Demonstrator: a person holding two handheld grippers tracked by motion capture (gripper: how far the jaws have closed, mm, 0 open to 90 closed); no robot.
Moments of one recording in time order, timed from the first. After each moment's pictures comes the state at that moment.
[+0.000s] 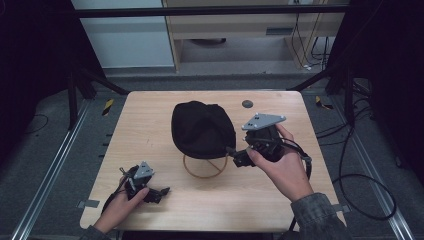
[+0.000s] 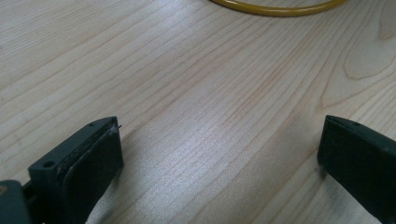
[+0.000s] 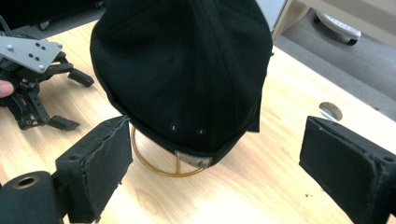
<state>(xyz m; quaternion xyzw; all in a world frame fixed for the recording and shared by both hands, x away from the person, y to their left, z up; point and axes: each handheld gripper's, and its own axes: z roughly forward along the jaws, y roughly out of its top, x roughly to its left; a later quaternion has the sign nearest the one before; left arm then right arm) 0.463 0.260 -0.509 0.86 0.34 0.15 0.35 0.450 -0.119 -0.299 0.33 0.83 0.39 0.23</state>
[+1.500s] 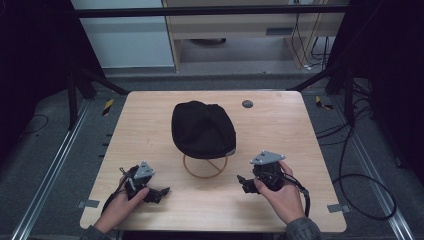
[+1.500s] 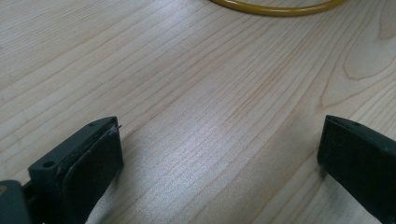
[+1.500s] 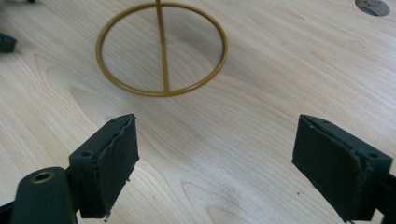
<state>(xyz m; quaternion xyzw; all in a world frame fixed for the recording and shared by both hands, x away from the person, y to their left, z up) 0.463 0.260 -0.509 0.86 0.34 0.15 0.35 0.440 -0.147 -0.431 0.39 0.83 0.36 0.20</state>
